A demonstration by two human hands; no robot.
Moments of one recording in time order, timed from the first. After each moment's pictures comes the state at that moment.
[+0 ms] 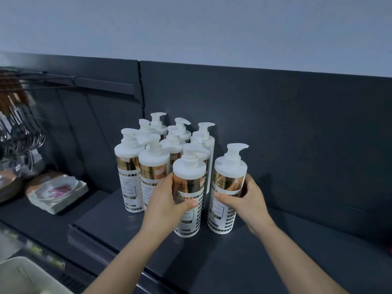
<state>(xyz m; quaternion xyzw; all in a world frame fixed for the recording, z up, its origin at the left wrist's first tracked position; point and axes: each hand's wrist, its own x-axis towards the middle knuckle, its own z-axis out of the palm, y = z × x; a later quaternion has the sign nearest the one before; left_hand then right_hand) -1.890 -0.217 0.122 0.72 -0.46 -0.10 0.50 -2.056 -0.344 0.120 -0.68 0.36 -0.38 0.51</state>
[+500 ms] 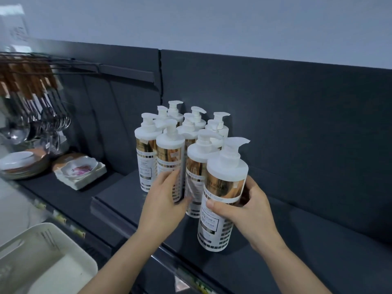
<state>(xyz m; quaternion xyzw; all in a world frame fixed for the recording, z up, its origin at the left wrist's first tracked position) -1.908 -0.163 0.121 0.75 -0.47 -0.01 0.47 -2.073 -0.260 0.143 -0.71 0.30 -0.36 0.52</state>
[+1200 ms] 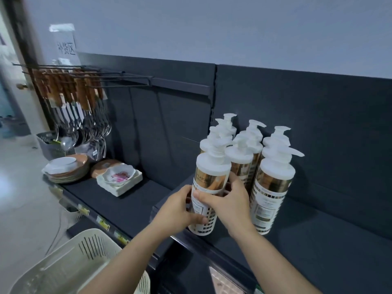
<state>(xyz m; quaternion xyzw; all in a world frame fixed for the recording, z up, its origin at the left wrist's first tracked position) -1.769 -0.099 0.106 0.73 -0.45 -0.24 0.45 -1.891 -0.188 0.133 -0.72 0.30 -0.39 0.49</state>
